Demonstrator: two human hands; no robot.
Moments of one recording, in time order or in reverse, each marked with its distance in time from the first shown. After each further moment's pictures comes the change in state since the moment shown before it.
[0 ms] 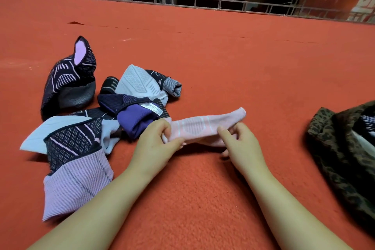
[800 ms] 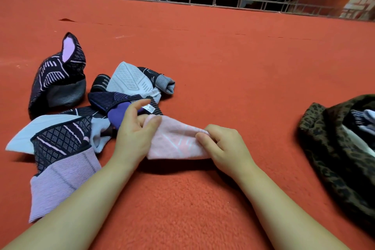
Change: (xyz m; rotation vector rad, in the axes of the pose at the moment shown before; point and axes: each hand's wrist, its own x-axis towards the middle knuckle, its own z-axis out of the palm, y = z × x) left_hand 0.013 -0.002 -0.006 -0.430 0.113 -0.046; right_hand -0.005 0.000 0.004 -0.306 -0.115 -0.619
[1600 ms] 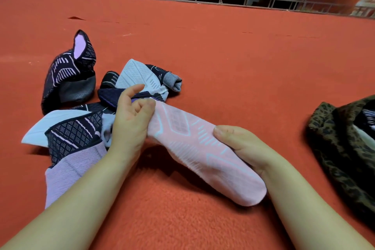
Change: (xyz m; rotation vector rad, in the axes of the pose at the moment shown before) left_hand 0.005 0.018 -0.013 -0.291 0.059 0.042; right_hand -0.004 -0.023 -0.033 1.120 -0.403 0.587
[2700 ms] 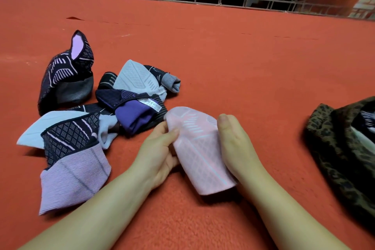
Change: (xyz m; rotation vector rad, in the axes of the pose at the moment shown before) left_hand -0.038 -0.007 0.034 -0.339 -0.120 -0.736; right_hand 0.013 0.015 0.014 -0.590 0.518 -0.395
